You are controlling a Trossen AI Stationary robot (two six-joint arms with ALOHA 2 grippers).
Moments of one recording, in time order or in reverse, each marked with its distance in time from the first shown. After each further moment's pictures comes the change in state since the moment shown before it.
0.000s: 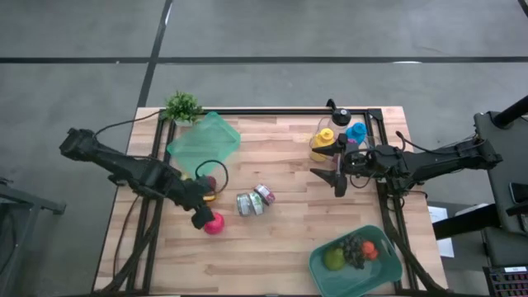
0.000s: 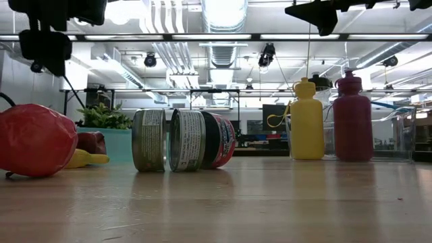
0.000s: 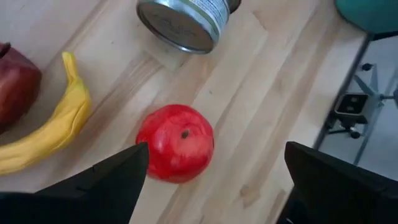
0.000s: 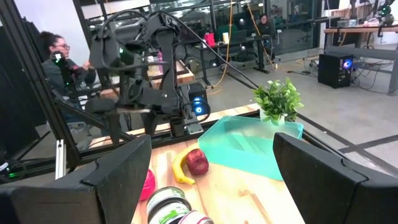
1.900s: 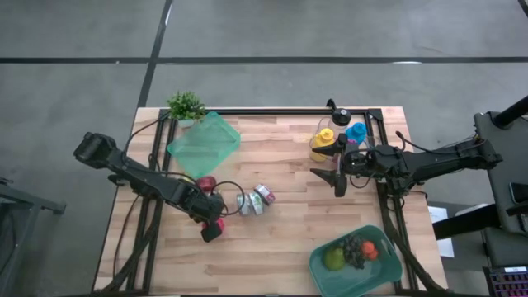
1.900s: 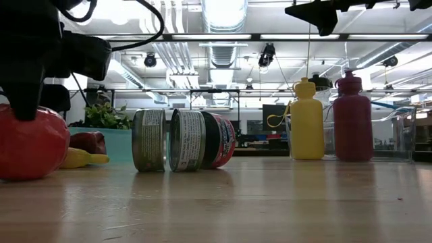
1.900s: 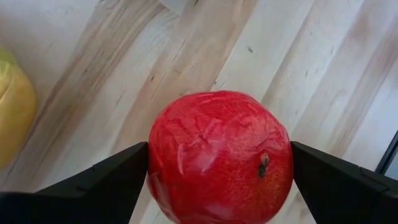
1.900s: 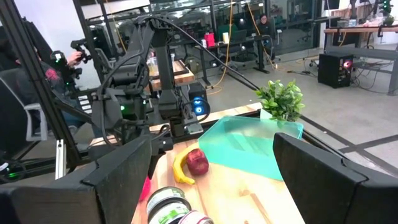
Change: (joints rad) left arm -0.021 0.278 -0.168 0.258 0.101 0.090; right arm 0.000 0.000 0.000 0.000 0.000 0.000
